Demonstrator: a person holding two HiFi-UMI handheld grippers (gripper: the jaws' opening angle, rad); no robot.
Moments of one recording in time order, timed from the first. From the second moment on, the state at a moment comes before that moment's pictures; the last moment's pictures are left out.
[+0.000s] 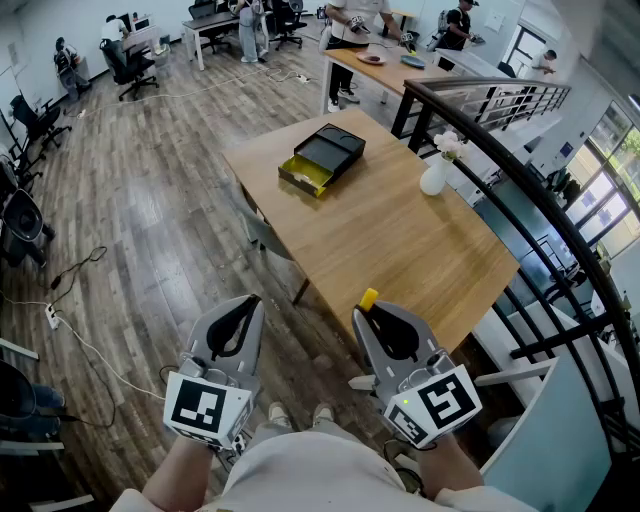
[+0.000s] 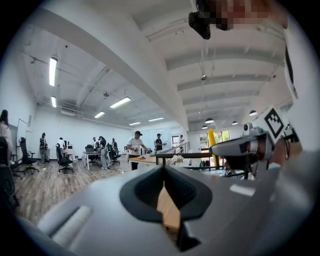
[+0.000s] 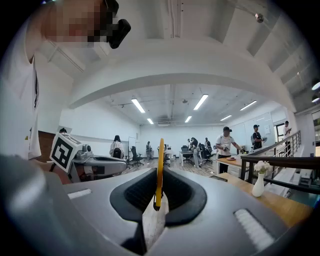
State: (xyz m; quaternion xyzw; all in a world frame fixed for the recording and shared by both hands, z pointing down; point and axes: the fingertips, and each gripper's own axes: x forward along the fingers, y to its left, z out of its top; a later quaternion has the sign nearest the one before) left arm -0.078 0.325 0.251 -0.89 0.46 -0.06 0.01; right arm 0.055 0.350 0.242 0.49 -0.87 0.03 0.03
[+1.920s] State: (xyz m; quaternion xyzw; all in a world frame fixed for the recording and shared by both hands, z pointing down) left arm 0.034 0.335 0.274 -0.87 0.49 -0.06 0.01; right arm 0.158 0.347 0.268 0.43 -0.90 0.05 -0.01
